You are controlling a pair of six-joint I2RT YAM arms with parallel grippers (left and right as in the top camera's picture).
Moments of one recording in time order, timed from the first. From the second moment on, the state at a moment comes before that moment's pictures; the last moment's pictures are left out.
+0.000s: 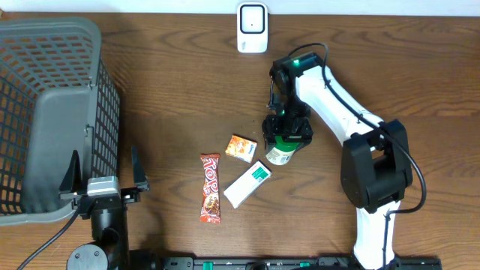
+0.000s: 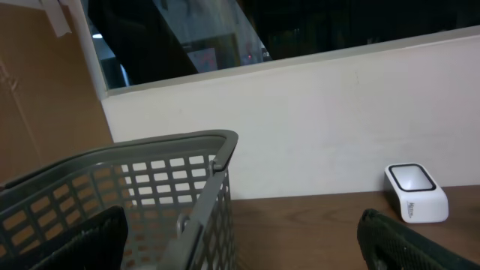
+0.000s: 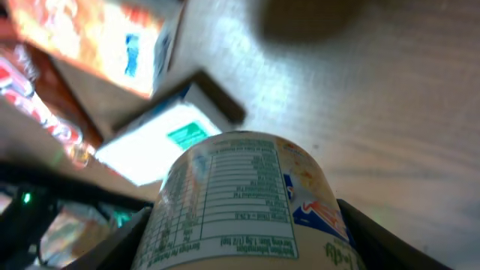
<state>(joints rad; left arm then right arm) 0.09 0.00 0.33 -0.18 -0.02 0.15 0.43 2.14 1.76 -1.51 -0.36 0.23</state>
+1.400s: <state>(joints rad) 0.09 0.00 0.33 -0.18 -0.02 0.15 0.43 2.14 1.77 -1.20 -0.68 0.13</state>
